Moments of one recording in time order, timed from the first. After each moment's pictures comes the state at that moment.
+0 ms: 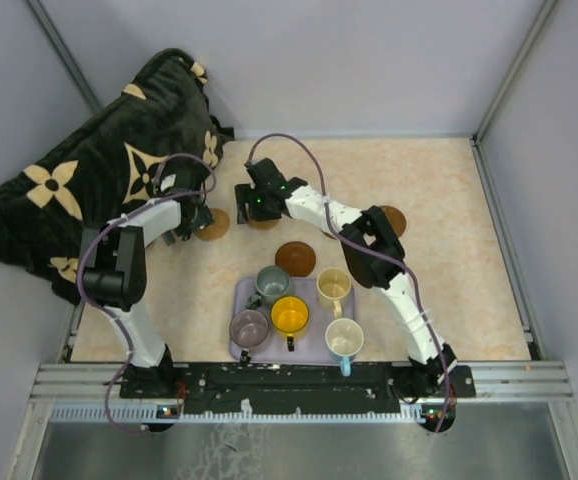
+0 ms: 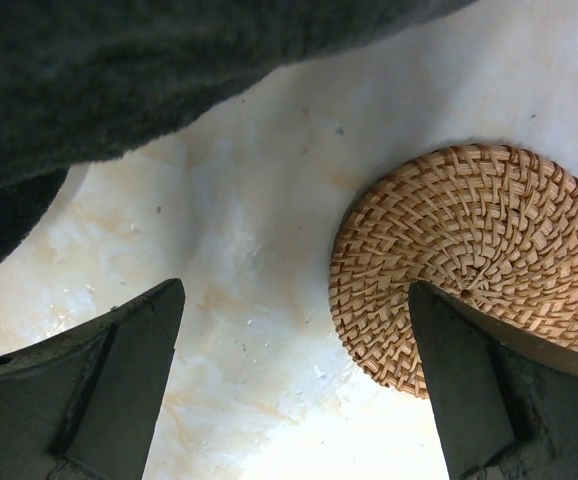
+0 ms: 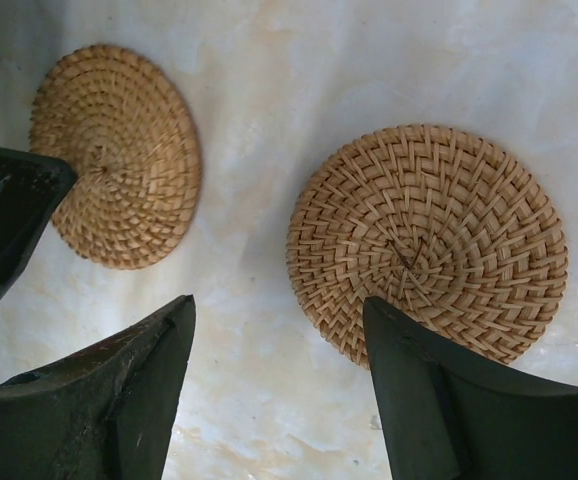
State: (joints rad) left arm -0.16 1.83 1.16 -0.42 -0.45 -0.60; right arm 0.74 2.41 2.03 -0.45 -0.10 0.47
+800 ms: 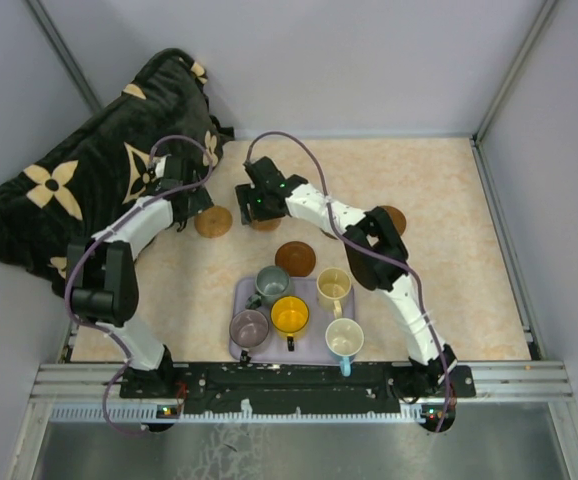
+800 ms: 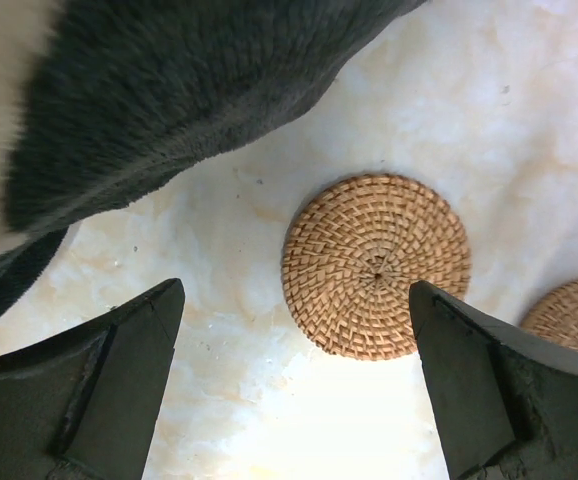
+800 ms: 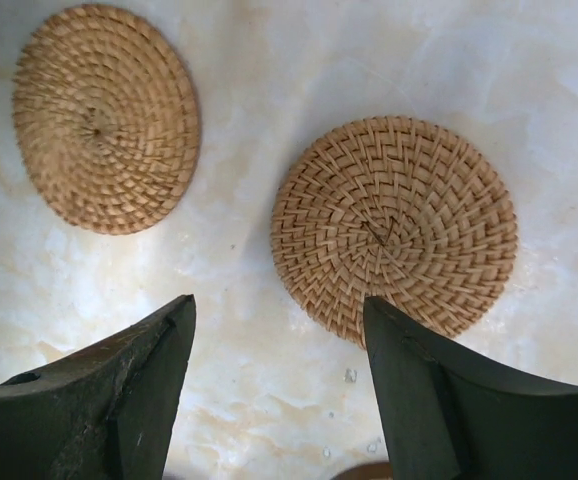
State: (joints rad) left arm -0.16 1.73 1.20 -0.36 -0.38 -0.54; right arm 0.75 2.38 2.04 -0.53 -0.03 0.41
